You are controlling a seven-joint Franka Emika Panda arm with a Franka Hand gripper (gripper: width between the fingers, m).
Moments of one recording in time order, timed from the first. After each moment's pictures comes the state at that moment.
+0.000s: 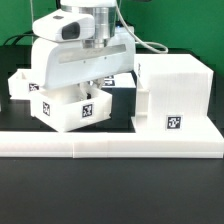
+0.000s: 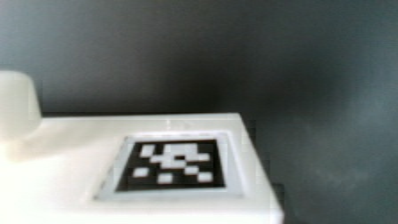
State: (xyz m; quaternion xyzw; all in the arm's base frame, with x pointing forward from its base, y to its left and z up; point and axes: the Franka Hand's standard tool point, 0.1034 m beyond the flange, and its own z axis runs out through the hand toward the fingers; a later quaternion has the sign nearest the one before) arm 0.521 -0.038 0.027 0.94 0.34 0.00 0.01
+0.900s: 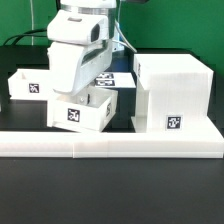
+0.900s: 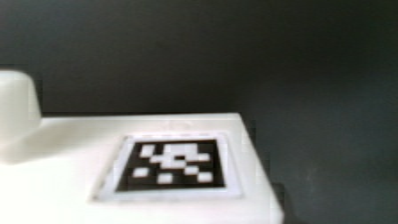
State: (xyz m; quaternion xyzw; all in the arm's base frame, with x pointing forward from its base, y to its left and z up) arm 0.523 -0.041 0.026 0.80 0.59 -0.02 0.02
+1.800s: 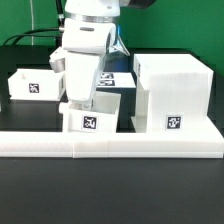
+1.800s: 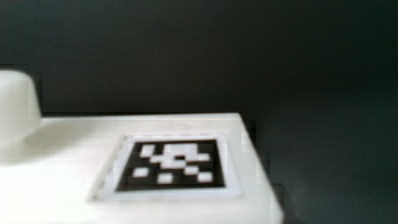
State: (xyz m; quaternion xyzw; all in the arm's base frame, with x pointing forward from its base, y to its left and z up) arm 0.519 -0.035 0.016 0.76 0.65 -0.03 0.02
